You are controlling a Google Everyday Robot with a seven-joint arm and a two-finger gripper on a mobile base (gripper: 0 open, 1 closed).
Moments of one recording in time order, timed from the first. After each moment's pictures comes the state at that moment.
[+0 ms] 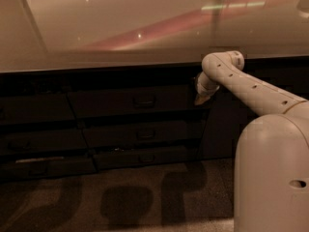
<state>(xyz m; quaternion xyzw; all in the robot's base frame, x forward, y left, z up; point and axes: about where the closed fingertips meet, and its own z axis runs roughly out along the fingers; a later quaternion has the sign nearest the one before) 0.796 -0.211 0.611 -0.77 0.60 -0.13 0.19</state>
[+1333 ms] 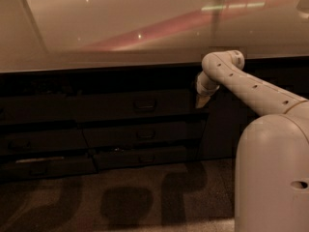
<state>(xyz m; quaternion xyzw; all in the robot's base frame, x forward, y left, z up) 0.796 -0.211 0.611 -0.77 0.60 -0.13 0.19</state>
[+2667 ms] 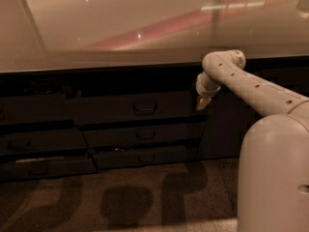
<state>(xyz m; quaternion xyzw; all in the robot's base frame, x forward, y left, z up) 0.788 -0.211 0.624 -0.77 0.59 -0.13 0.19</state>
